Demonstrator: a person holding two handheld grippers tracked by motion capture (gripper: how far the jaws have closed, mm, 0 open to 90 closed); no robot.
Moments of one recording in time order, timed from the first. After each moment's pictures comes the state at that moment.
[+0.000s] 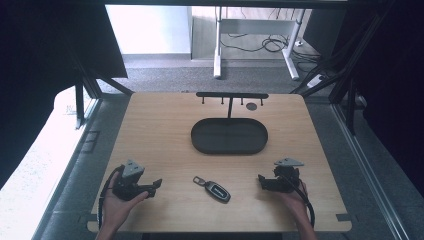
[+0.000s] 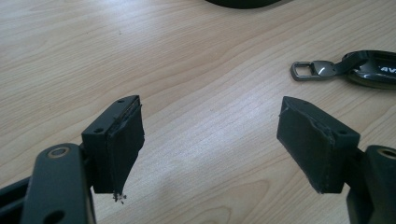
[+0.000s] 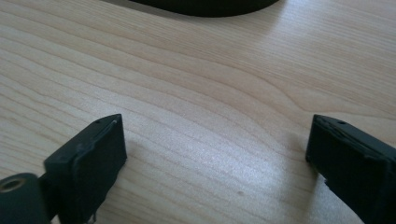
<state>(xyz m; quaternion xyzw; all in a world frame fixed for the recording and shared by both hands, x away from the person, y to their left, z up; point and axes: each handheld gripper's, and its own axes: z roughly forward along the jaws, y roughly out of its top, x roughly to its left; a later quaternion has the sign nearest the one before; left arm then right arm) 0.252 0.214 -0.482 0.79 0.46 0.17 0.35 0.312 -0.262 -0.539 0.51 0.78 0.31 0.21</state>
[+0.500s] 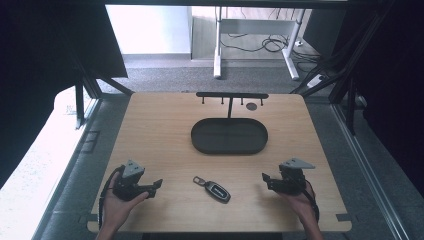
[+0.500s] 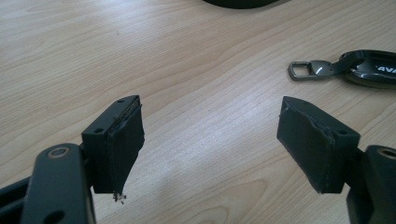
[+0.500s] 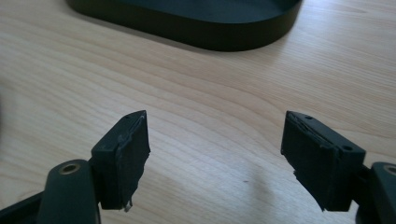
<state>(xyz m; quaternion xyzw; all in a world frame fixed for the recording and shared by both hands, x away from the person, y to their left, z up) 0.251 0.214 -0.482 0.79 0.46 0.17 0.35 0.296 -0.270 -0.511 0.48 0.77 0.37 0.20</state>
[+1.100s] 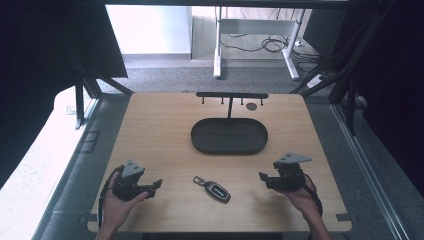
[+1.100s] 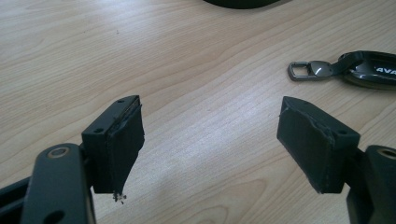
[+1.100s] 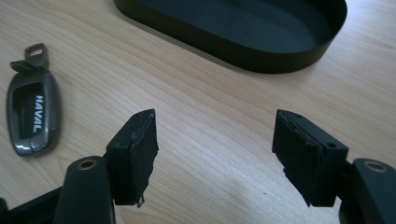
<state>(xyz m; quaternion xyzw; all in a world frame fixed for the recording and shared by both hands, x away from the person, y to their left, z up) 0.251 0.214 -0.483 0.80 0.46 0.17 0.35 0.295 -0.256 -0.474 0.43 0.81 0.35 0.18</state>
